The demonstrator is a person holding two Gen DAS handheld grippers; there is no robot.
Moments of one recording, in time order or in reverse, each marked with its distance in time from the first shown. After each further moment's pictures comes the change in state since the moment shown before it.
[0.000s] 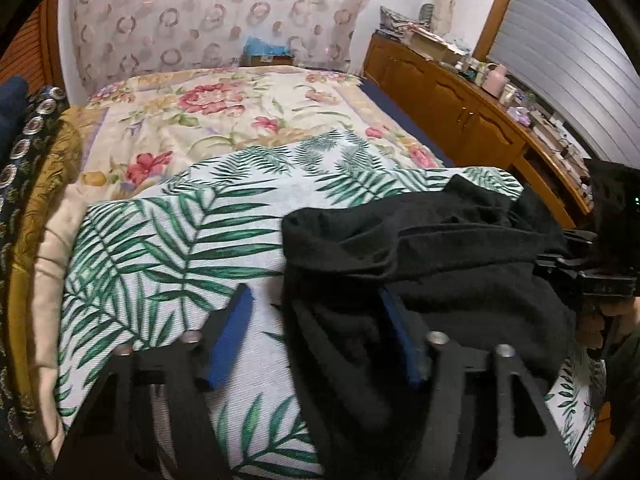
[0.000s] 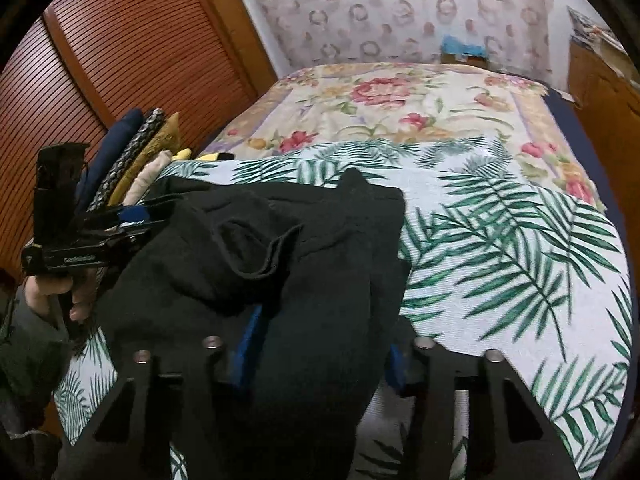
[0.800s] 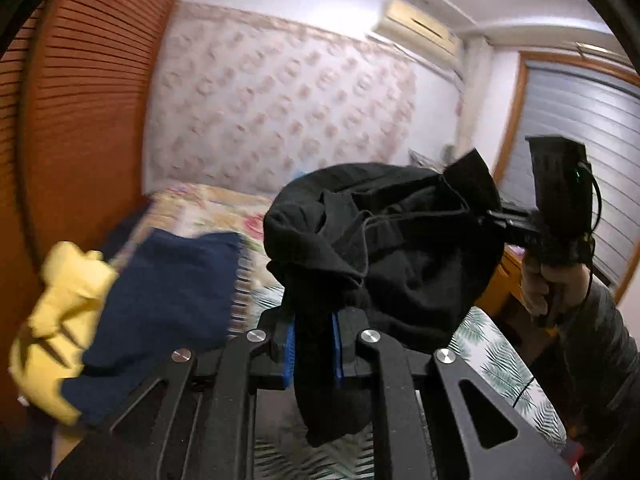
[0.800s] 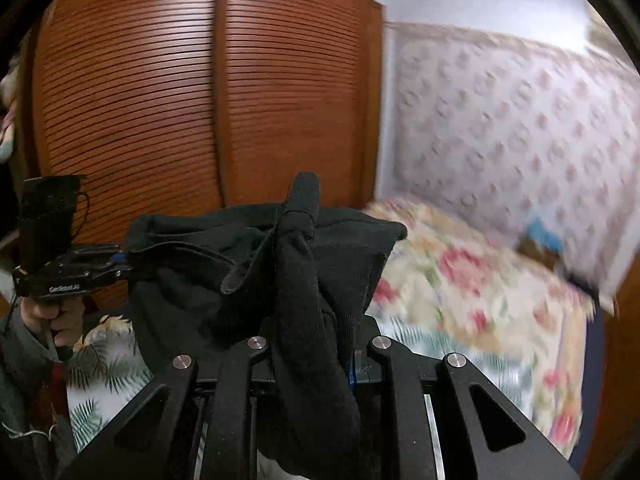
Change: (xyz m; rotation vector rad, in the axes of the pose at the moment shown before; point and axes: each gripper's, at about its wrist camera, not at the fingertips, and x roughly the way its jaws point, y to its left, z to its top) left arm -0.249 0.057 -0.041 -0.152 -0.522 0.124; right arm -0.063 0.183 0.135 -0.602 -0.308 0.113
